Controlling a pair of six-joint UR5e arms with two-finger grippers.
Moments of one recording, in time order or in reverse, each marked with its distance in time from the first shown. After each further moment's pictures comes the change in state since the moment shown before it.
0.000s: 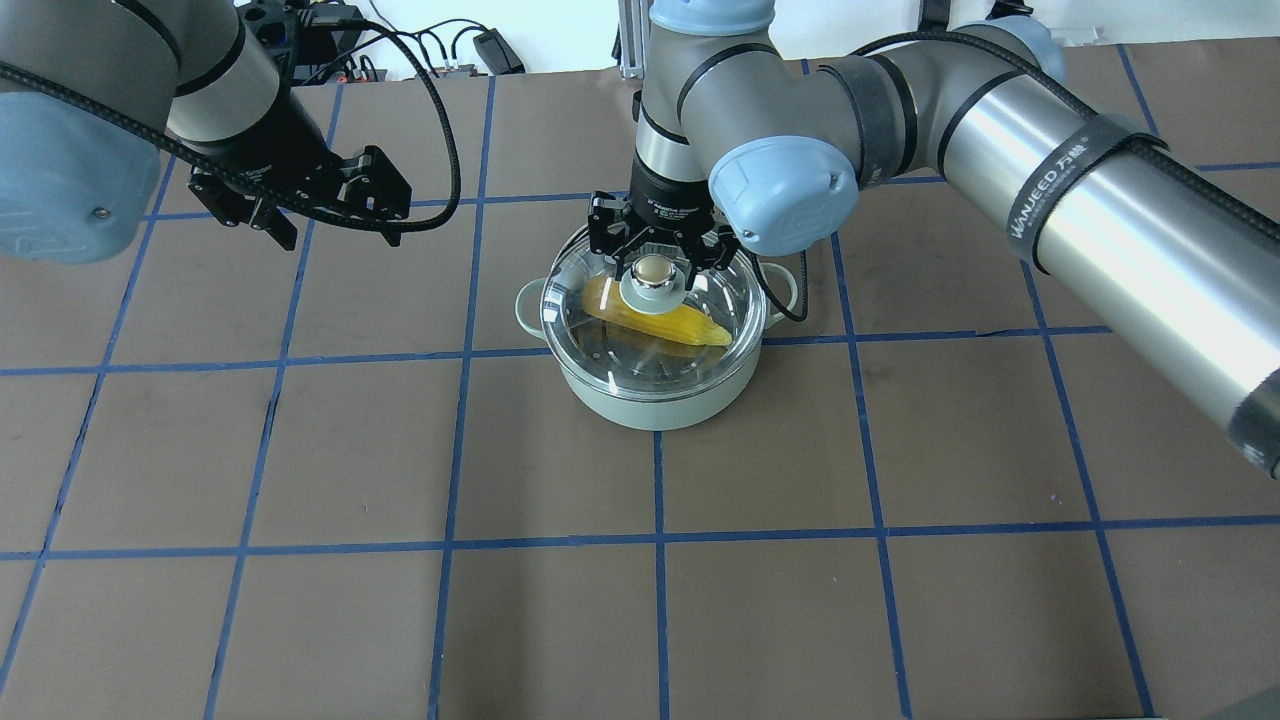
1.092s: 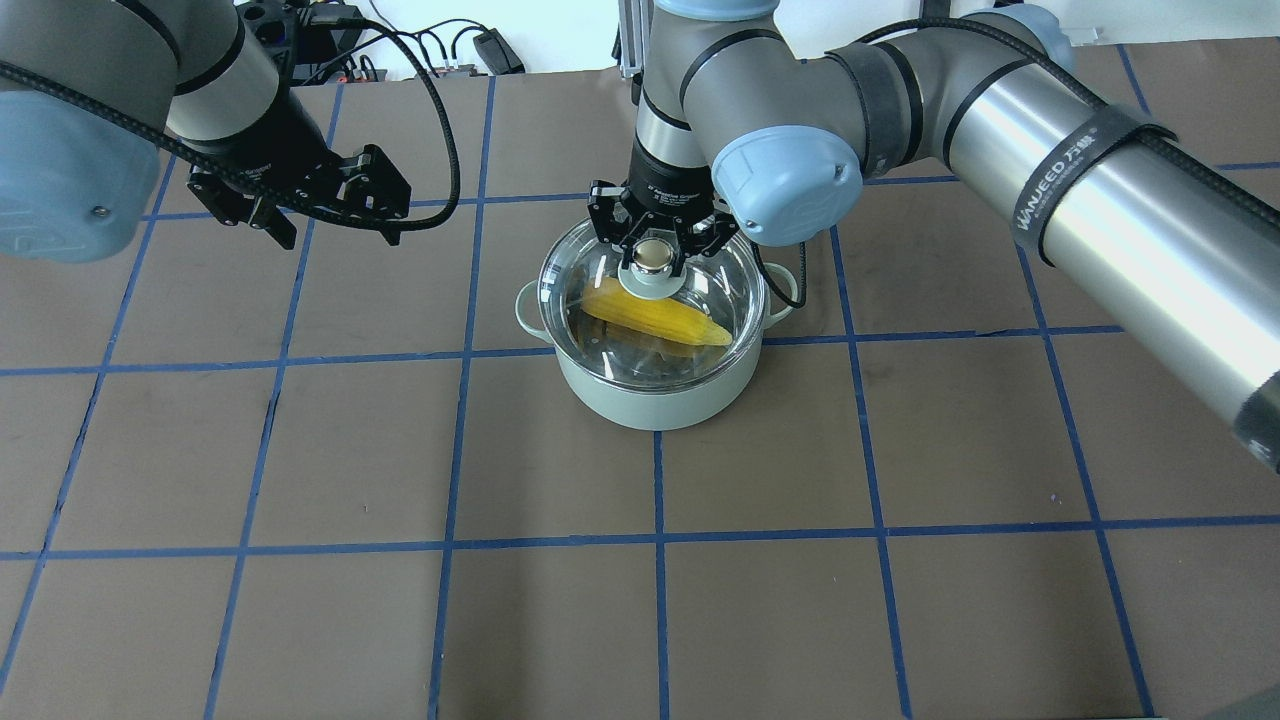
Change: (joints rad) left arm 0.000 -0.001 0.002 0.000 0.002 -0.002; right arm -0.005 -0.001 -0.017 -0.016 0.004 -0.010
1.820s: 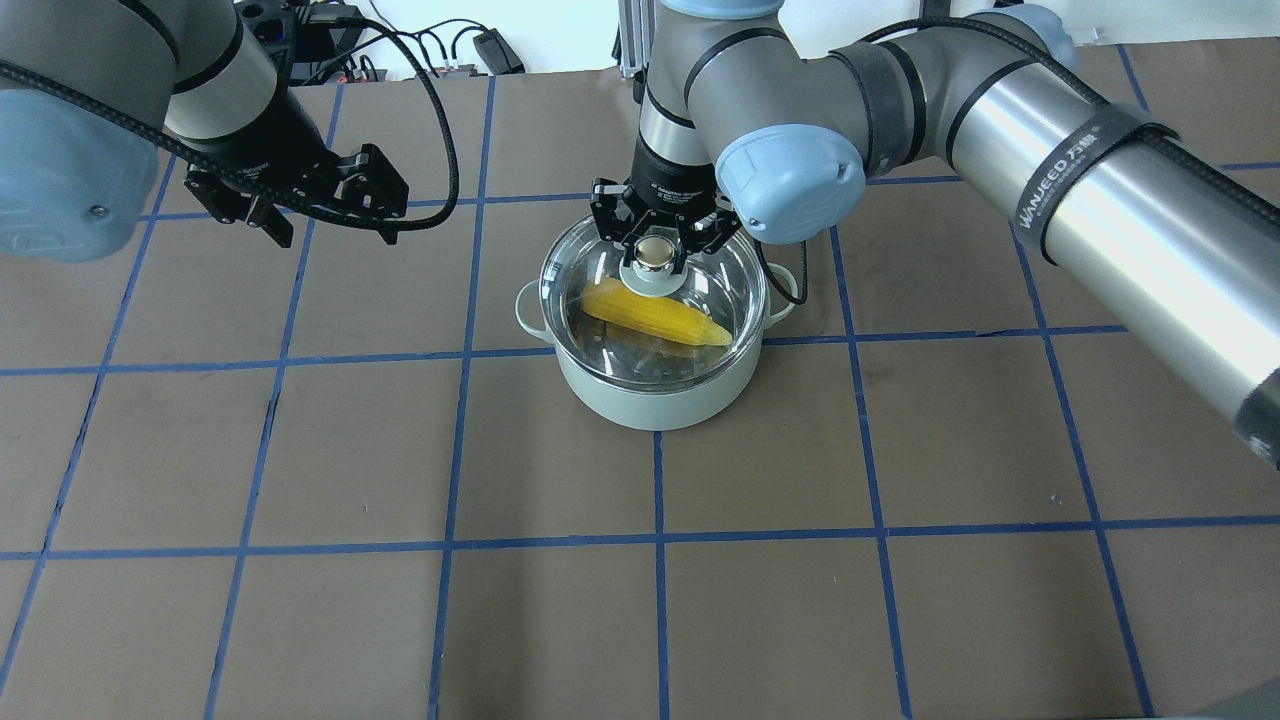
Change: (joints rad) left arm 0.000 0.000 0.002 0.000 0.007 0.005; right arm -0.006 0.002 0.000 -0.007 0.005 -0.018
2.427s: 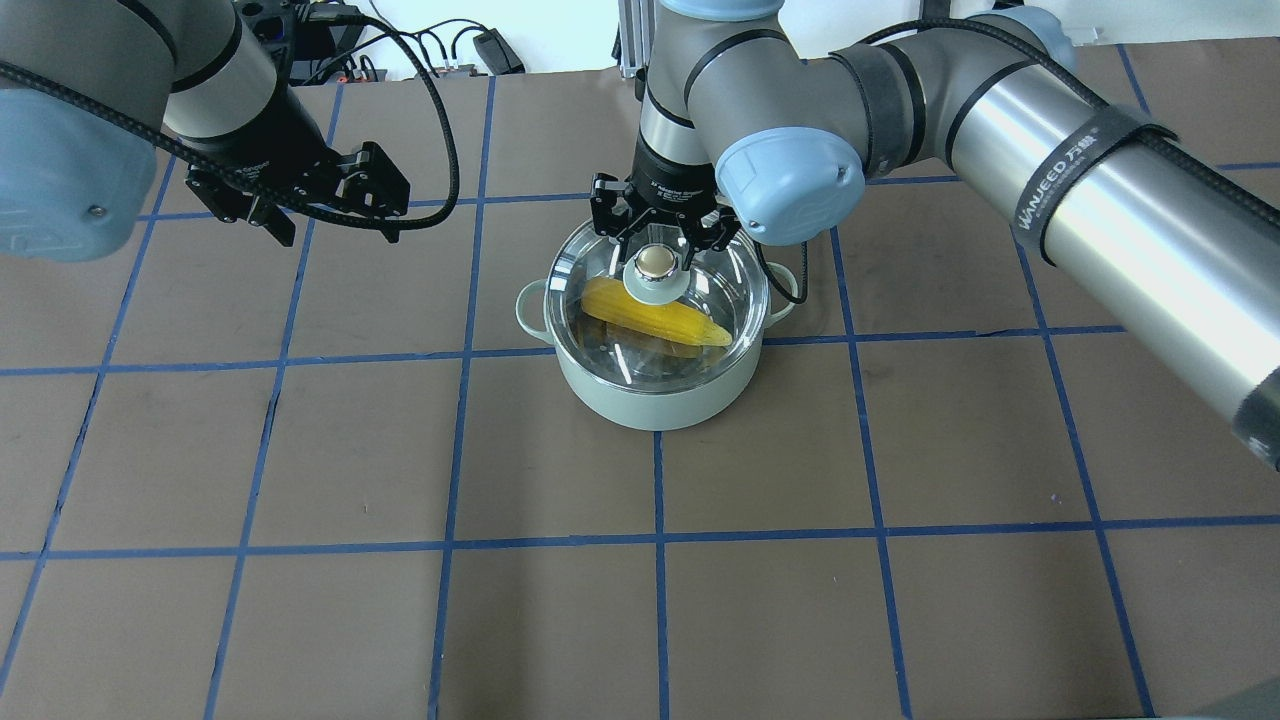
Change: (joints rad) left arm 0.000 0.002 0.001 0.001 -0.009 0.000; right arm 0.000 0.001 0.002 -0.015 -0.008 0.014
